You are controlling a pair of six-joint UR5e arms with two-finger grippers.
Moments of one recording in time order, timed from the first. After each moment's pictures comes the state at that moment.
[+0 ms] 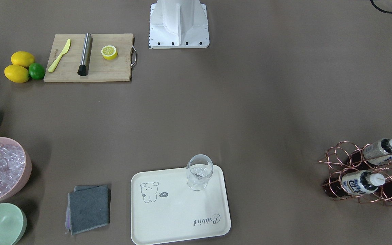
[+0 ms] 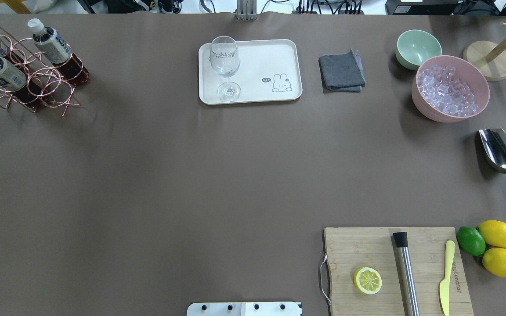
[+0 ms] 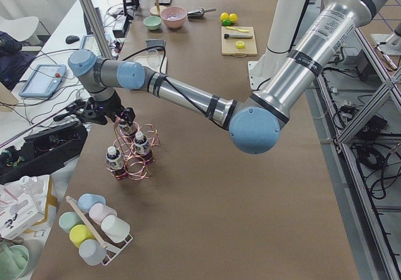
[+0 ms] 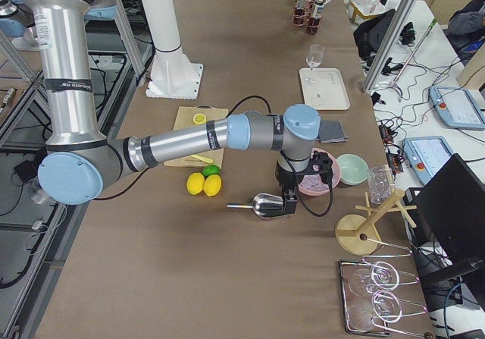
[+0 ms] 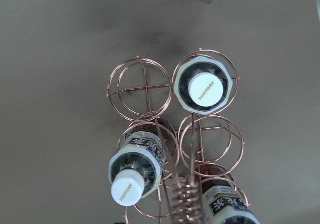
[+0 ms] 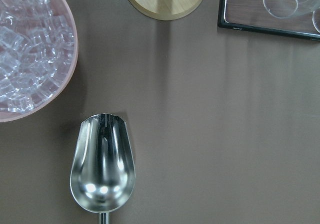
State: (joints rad) left arm -1.46 -2.18 -1.32 -1.29 -2.45 -1.45; right arm 1.55 -1.49 1.77 -1.83 2.23 -0.04
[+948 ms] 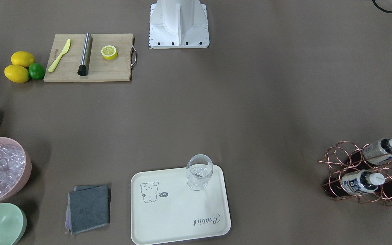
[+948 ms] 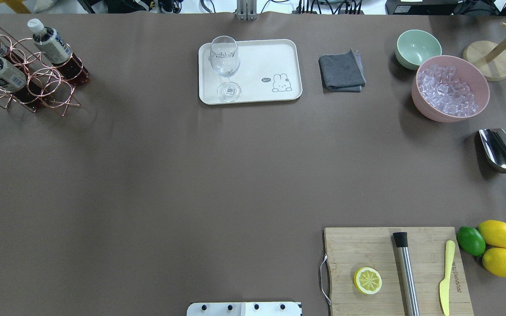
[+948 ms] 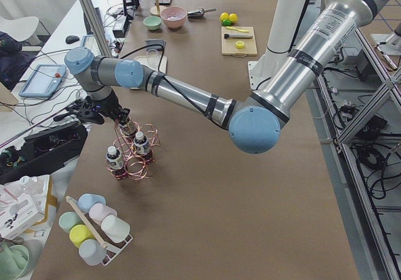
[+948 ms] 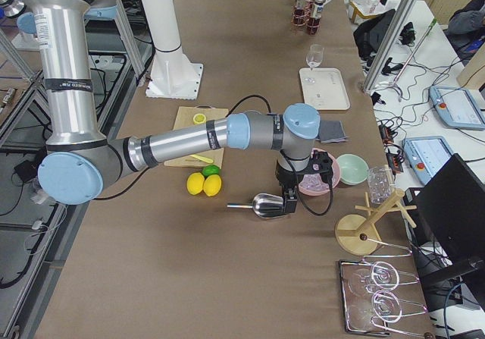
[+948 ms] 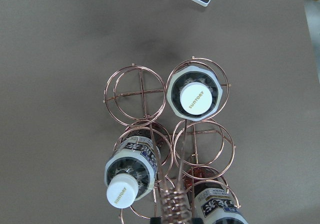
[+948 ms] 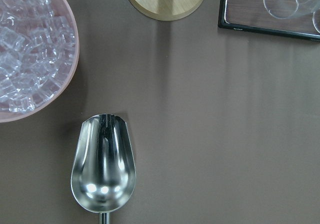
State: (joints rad) left arm -1.48 -2.19 -1.32 -1.28 -2.44 -1.44; right arm 1.55 -1.49 1.77 -1.83 2.23 -0.04
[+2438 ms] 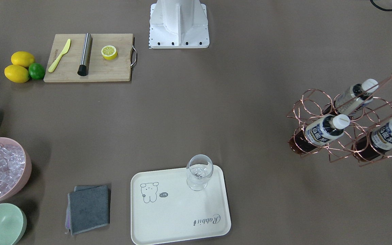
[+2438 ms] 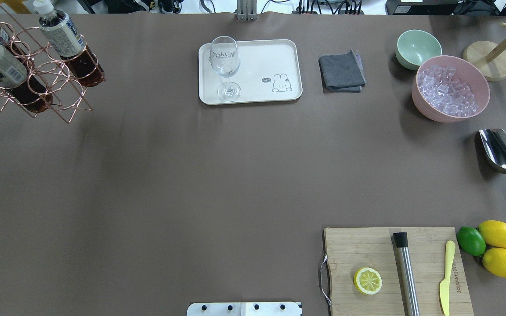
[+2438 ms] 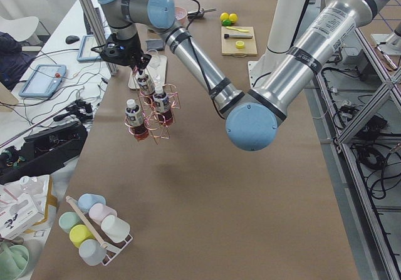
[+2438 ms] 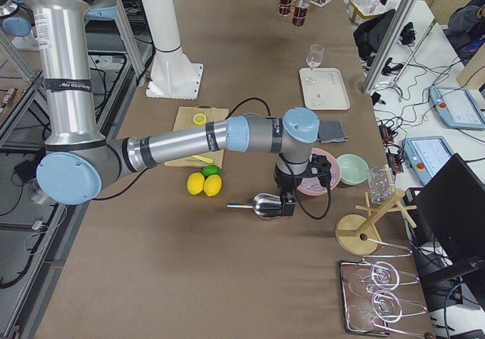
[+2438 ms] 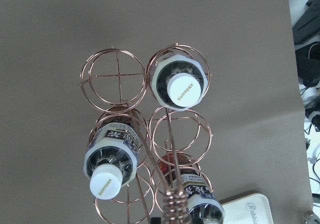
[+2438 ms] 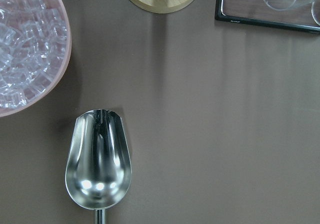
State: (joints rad) left arm -1.47 -2.17 -1.86 -0.95 -2.55 -1.60; right arm 1.55 -1.50 1.76 -1.83 2.23 -0.04
